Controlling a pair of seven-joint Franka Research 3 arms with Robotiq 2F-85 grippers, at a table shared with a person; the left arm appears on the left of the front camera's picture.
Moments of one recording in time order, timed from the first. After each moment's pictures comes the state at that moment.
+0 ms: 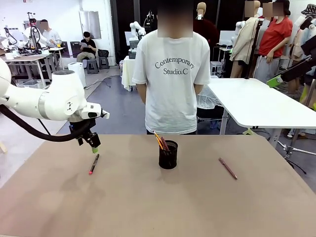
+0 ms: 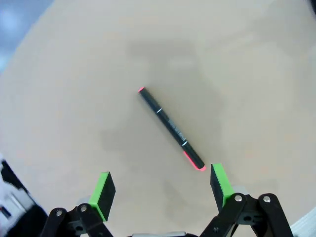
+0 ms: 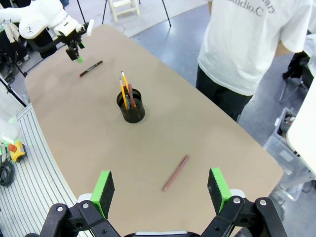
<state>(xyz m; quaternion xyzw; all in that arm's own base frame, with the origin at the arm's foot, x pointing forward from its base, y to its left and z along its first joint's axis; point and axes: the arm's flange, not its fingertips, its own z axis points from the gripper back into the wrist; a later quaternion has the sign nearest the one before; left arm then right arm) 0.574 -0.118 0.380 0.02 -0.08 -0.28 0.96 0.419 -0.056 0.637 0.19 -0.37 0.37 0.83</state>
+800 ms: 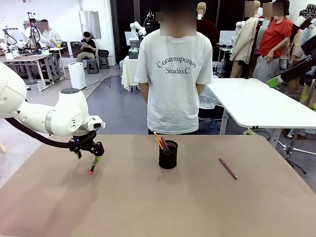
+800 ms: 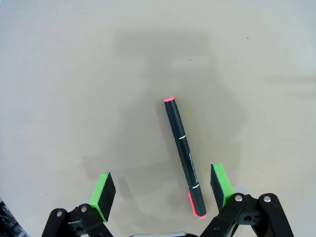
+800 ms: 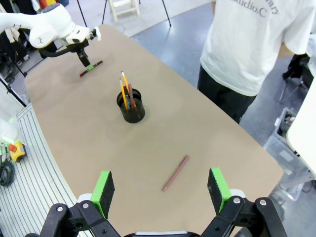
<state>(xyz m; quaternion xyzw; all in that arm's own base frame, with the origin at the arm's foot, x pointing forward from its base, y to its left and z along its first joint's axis) 0.588 -0.115 0.317 0.01 -0.08 -0.12 0.99 0.419 -0.056 0.637 0.19 -0.37 0.37 0.83</state>
